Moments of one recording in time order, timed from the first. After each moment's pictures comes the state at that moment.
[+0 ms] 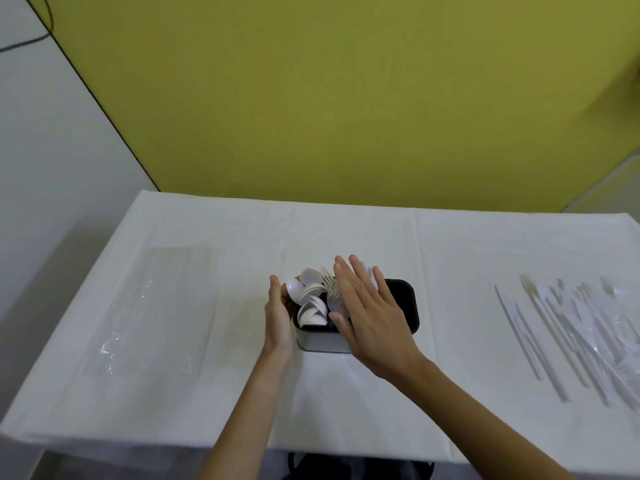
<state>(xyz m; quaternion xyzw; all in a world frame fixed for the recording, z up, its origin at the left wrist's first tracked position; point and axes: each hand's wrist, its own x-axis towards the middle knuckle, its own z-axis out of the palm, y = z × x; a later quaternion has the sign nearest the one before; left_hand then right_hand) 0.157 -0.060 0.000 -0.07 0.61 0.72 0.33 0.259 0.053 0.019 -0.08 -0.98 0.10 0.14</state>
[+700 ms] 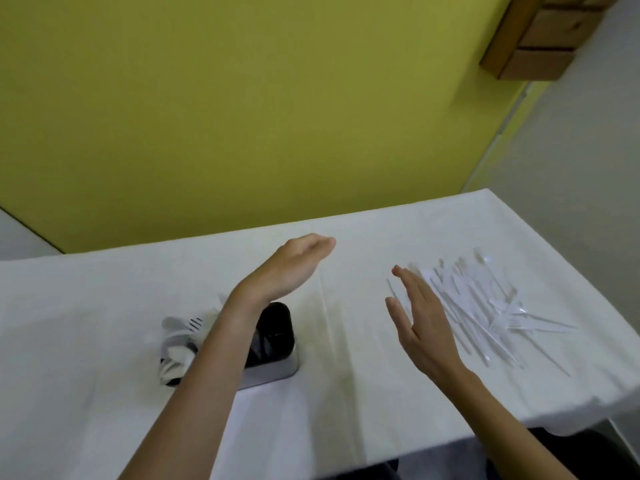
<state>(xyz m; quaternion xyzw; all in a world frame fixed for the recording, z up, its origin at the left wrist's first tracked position) 0.199 0.119 0.105 0.37 0.74 0.38 0.41 0.415 0.201 0.024 -0.37 -0.86 0.29 0.21</state>
